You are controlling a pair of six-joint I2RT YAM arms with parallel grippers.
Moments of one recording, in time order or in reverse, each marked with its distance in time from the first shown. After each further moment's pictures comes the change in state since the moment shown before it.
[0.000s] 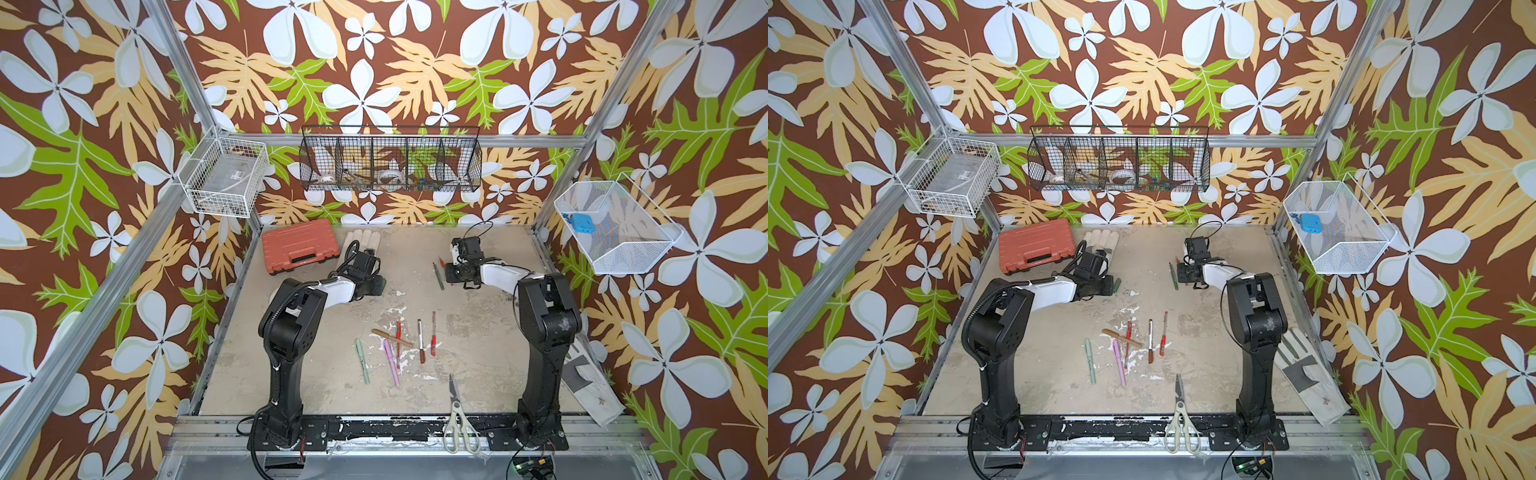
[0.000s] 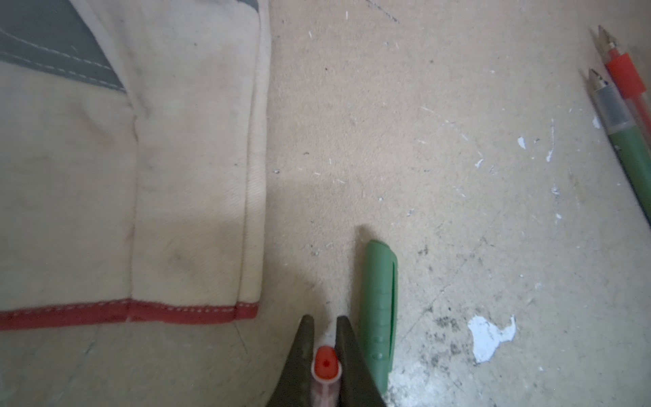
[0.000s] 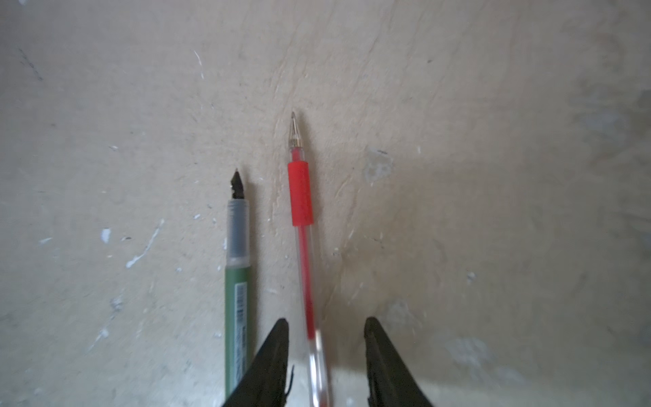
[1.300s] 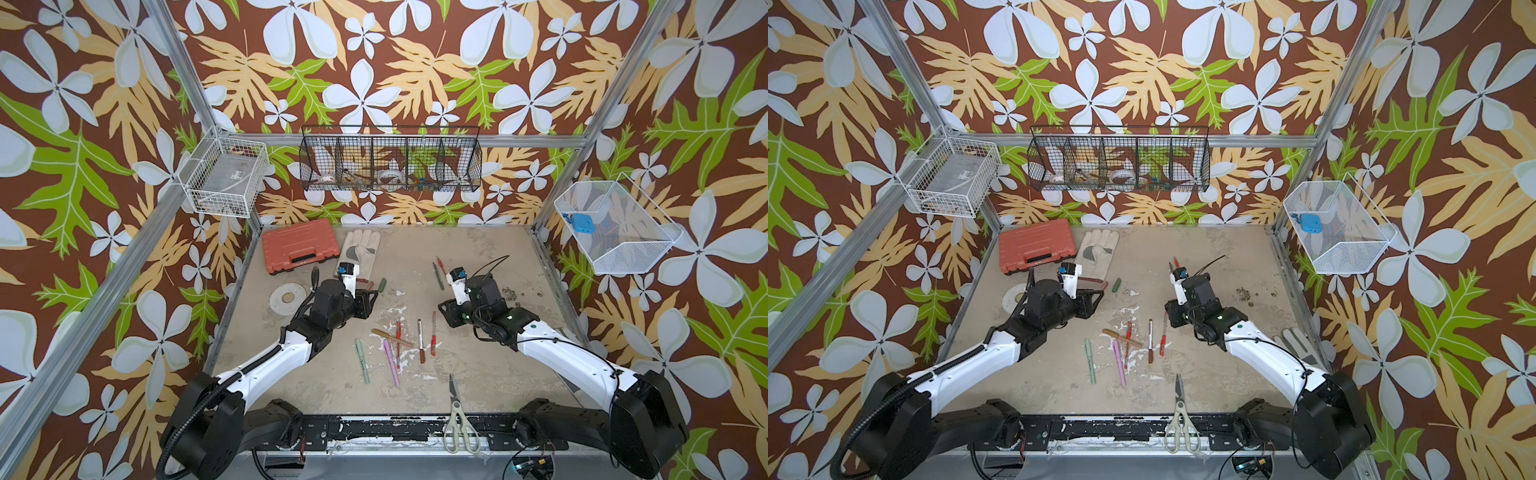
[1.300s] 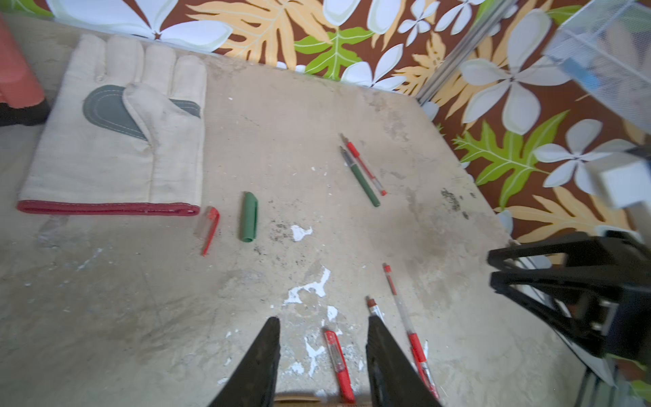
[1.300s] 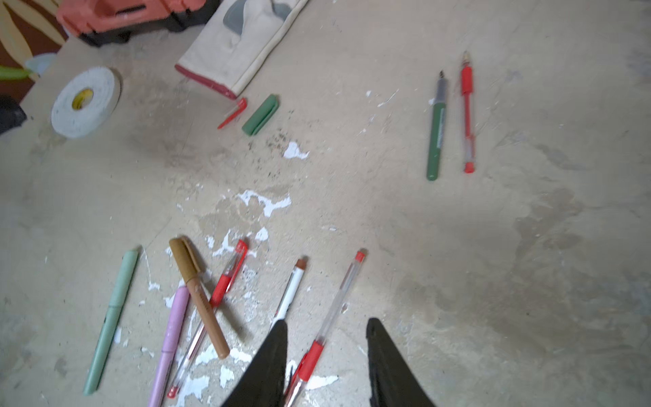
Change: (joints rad) left arm -0.079 -0.853 -0.660 0.308 0.175 -0.149; right arm 0.306 -0.777 -0.581 -0.034 -0.040 0.076
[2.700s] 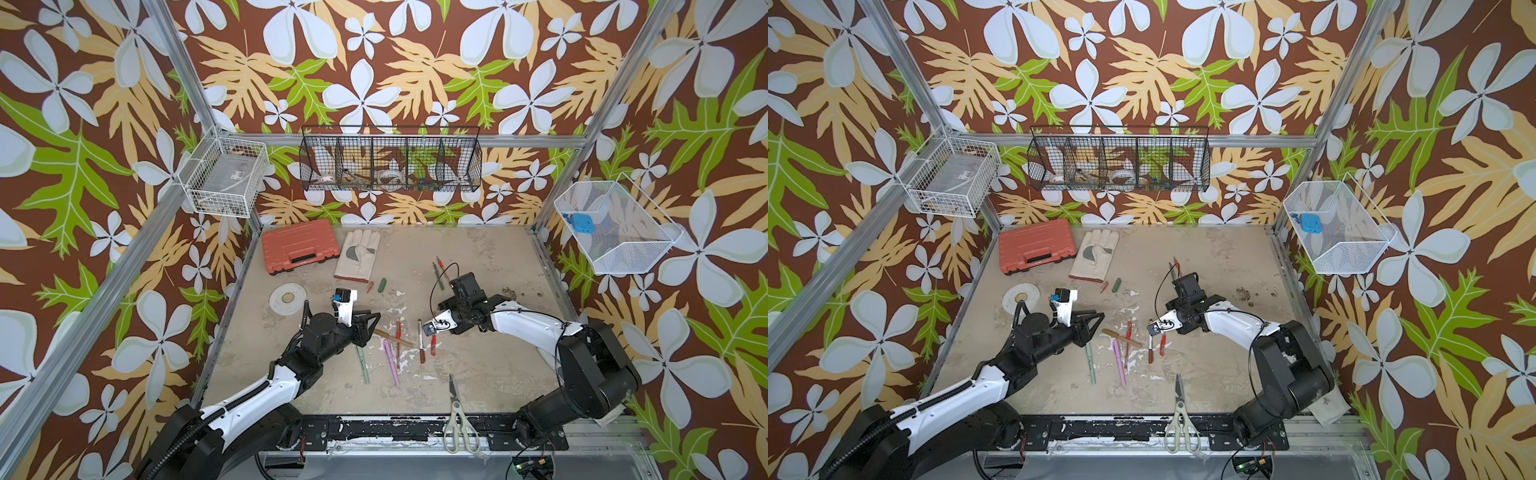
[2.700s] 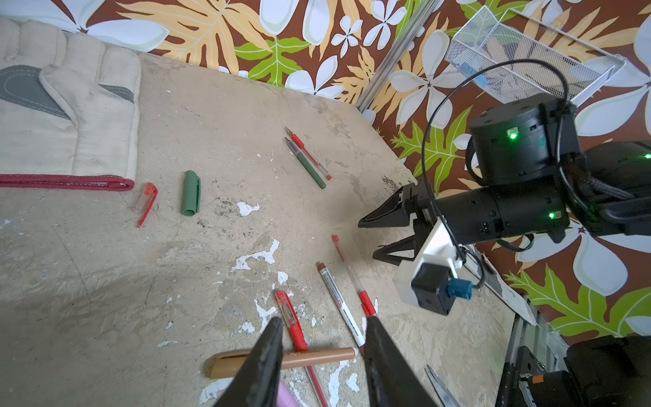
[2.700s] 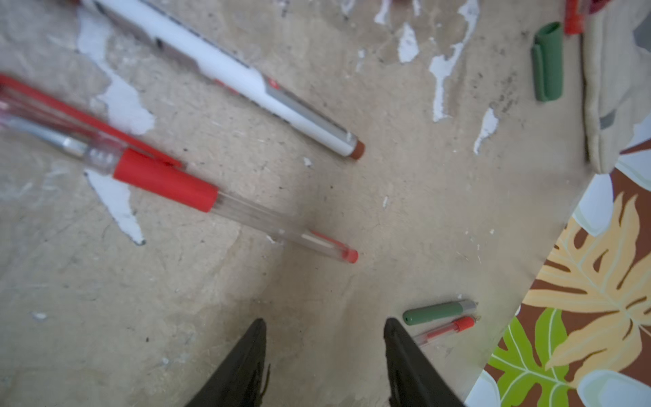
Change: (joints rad) left arm -0.072 -0.186 -0.259 0.209 0.008 -0.033; right arm -0.056 0.333 0.088 -0.056 -0.001 -1.834
